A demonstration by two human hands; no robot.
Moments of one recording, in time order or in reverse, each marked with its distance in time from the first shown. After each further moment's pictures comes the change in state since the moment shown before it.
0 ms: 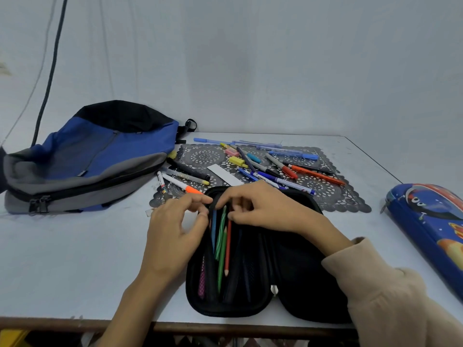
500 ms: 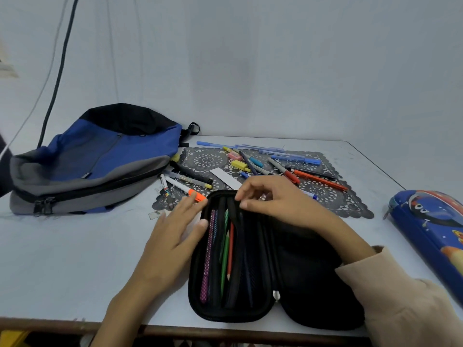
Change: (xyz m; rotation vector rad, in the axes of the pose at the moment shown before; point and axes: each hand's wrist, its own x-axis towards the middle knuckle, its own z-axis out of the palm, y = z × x) left_hand -0.008 -0.020 -0.010 0.039 -0.273 -0.095; right_hand -0.009 0.008 -0.015 0.242 0.145 0.049
